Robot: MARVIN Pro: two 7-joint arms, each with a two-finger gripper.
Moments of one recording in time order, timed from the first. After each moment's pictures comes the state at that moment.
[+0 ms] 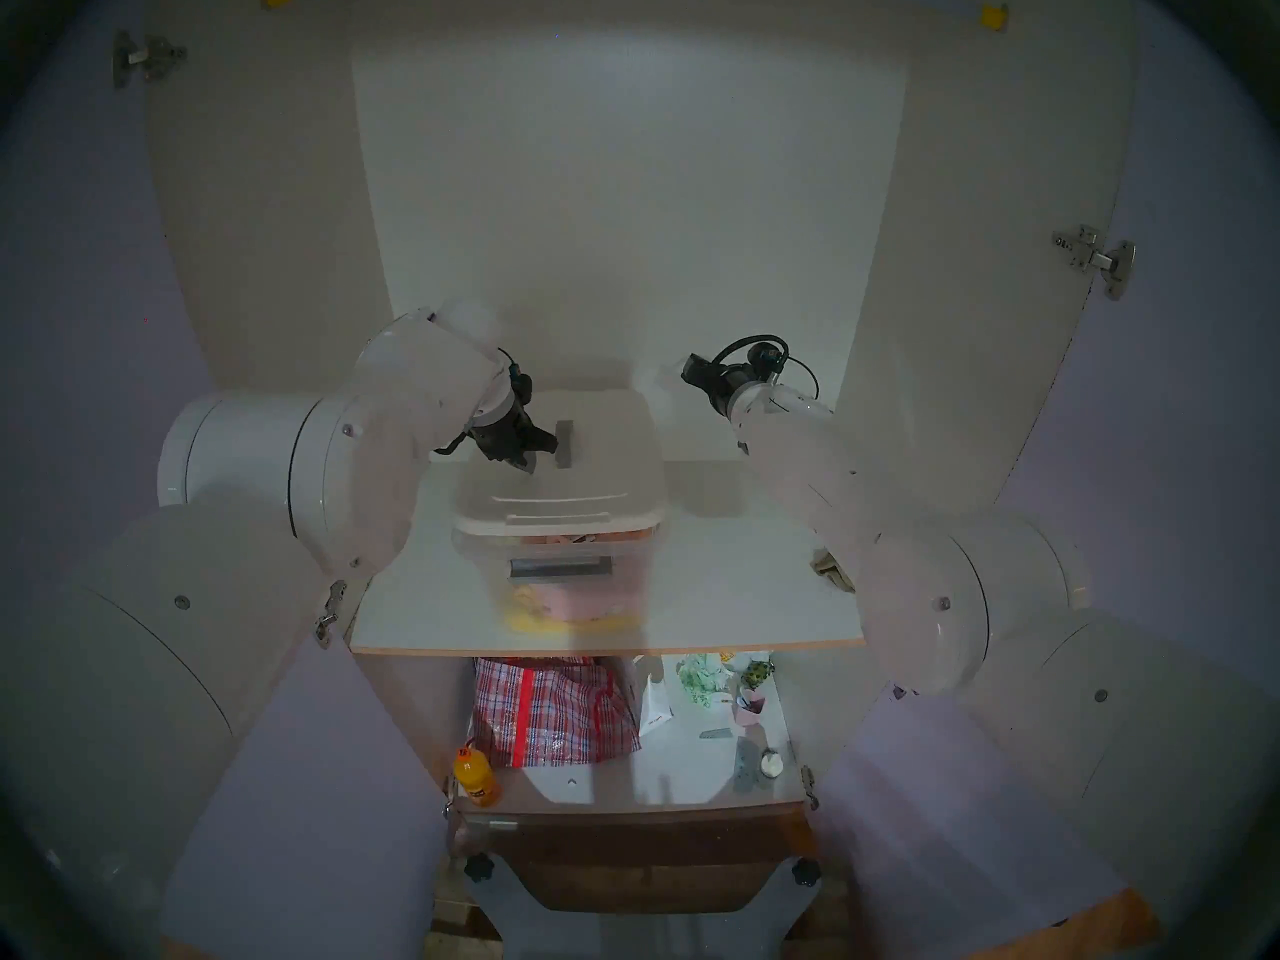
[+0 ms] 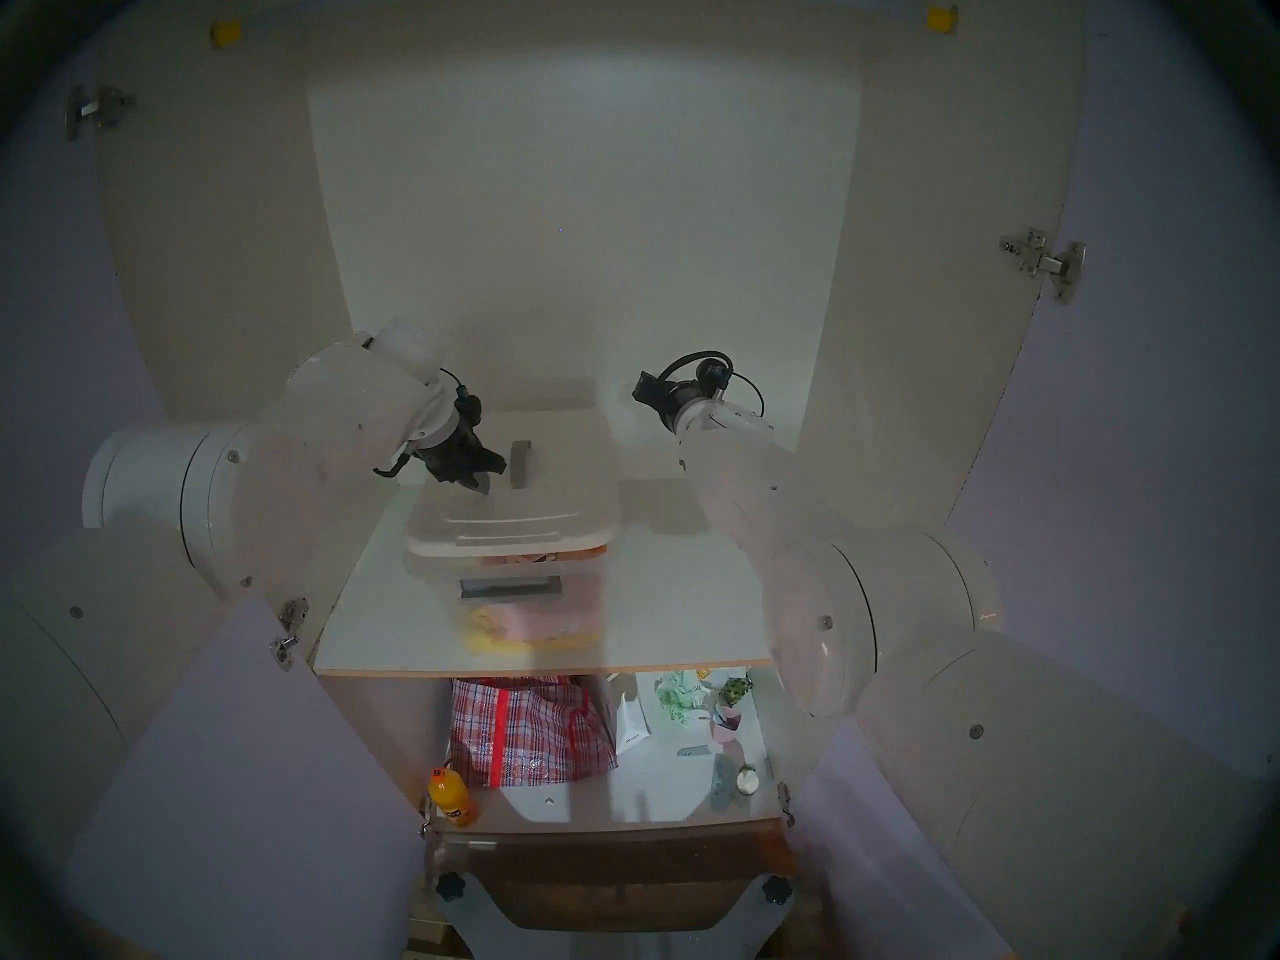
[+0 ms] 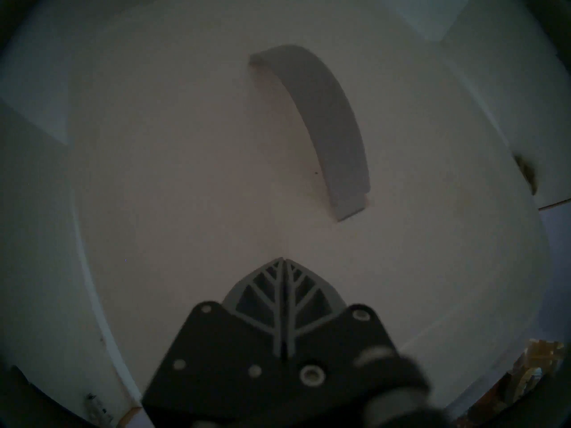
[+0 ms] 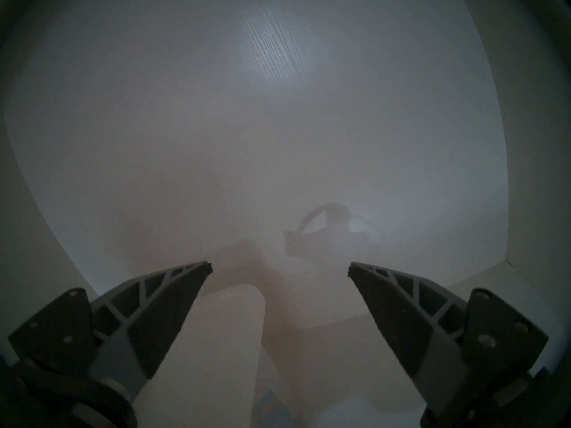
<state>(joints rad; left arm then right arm) 0.19 -1.48 -1.50 -0.12 0.56 0.93 -0.70 -0.43 -1.64 1.49 -0.28 0.46 -0.01 0.11</state>
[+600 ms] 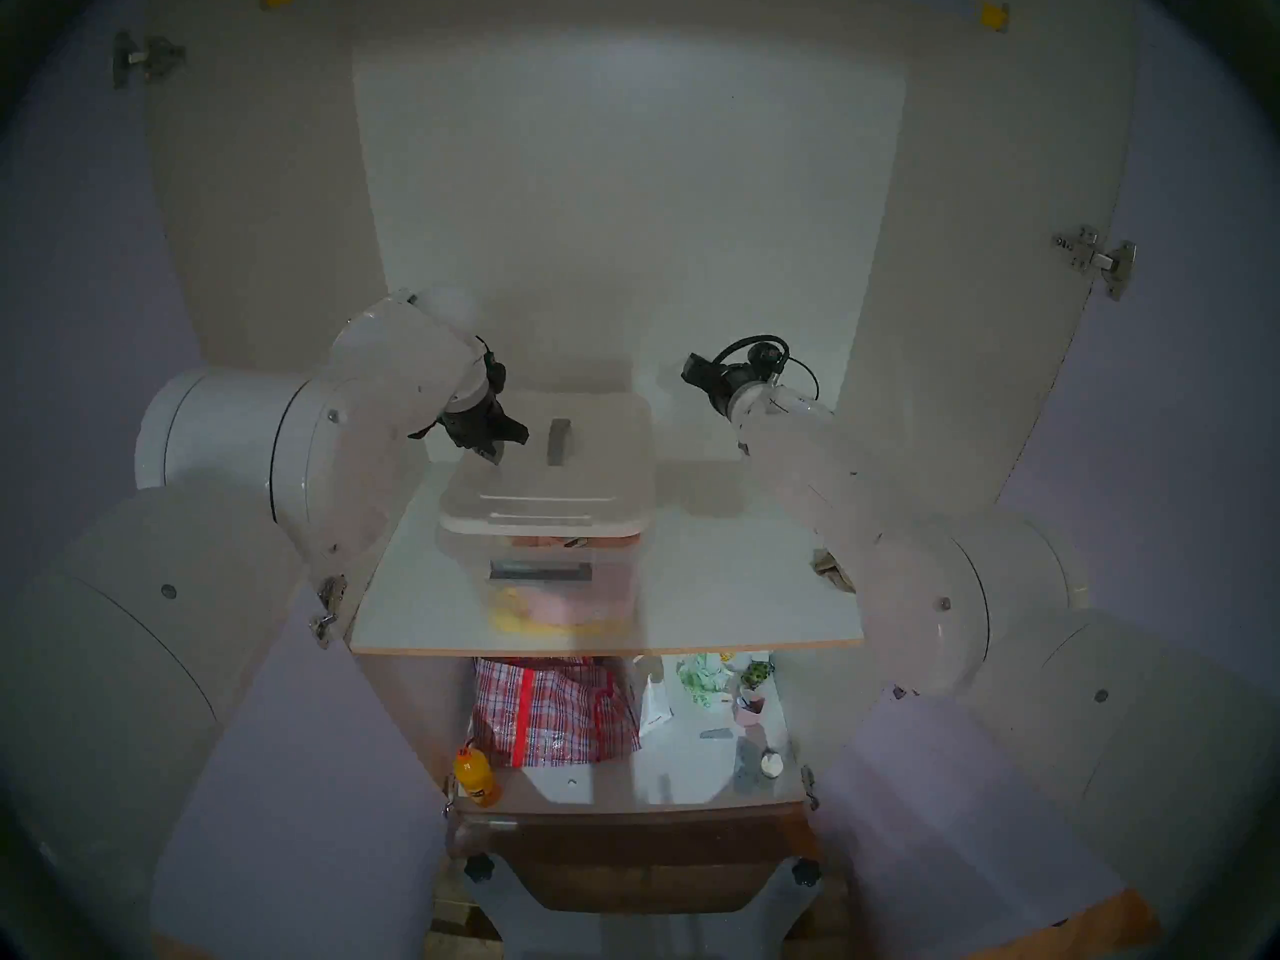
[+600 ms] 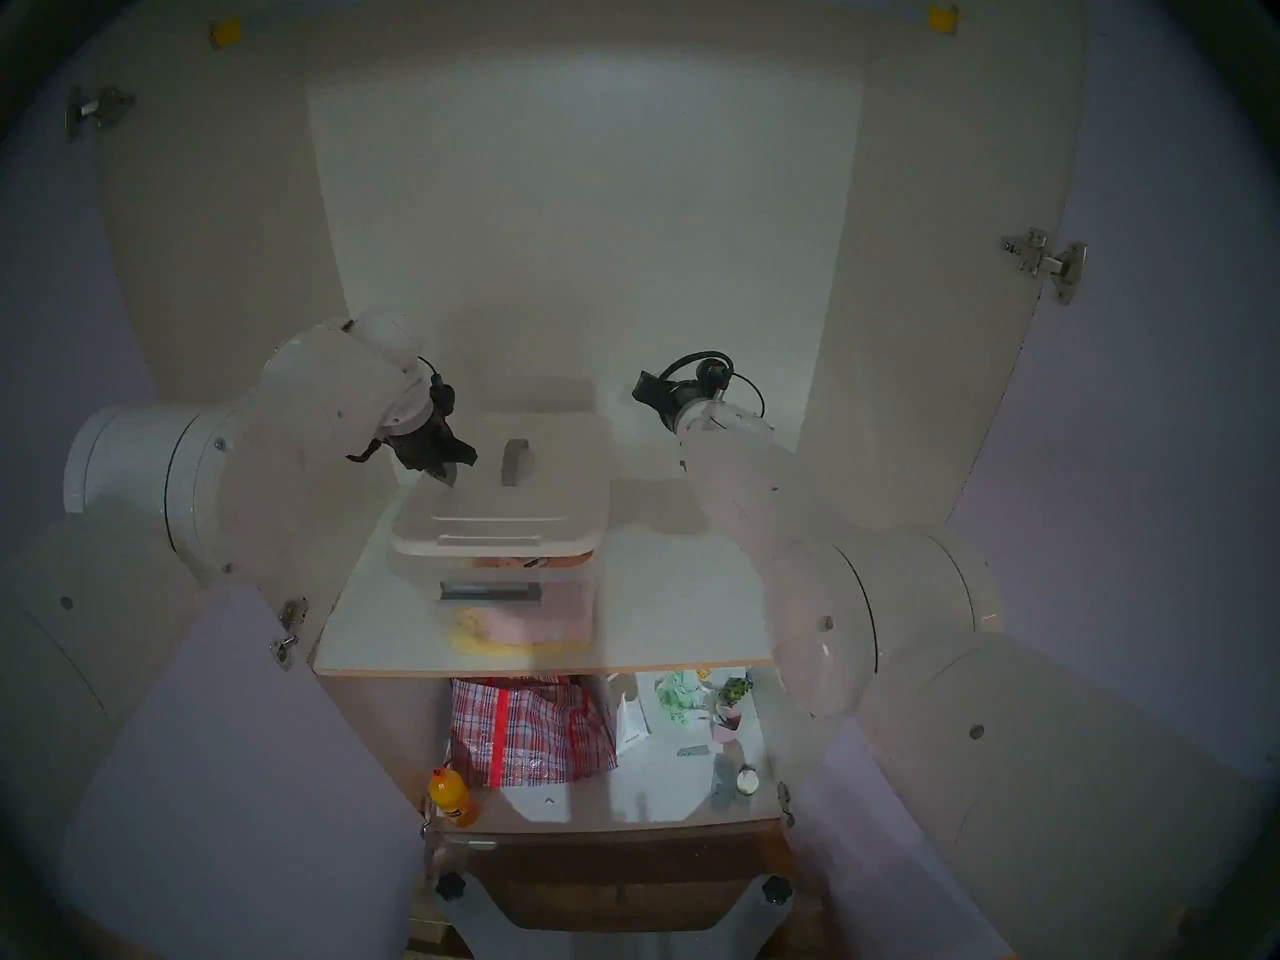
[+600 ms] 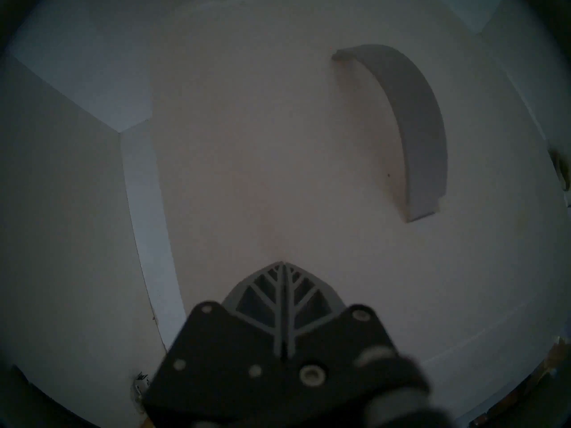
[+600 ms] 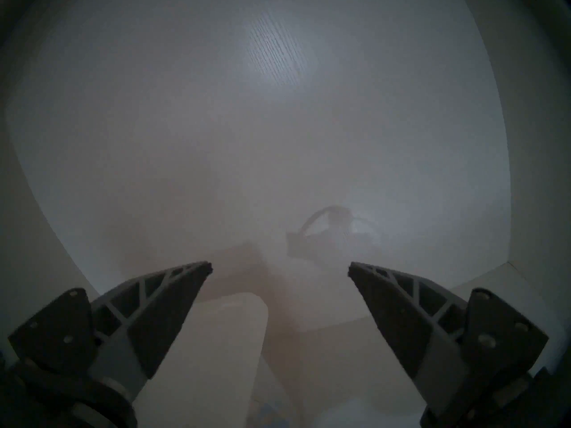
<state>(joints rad) 0.13 -1.46 -1.46 -0.09 0.56 0.95 -0.68 -0.43 -1.64 1.49 -0.28 0.46 -0.02 0.12</state>
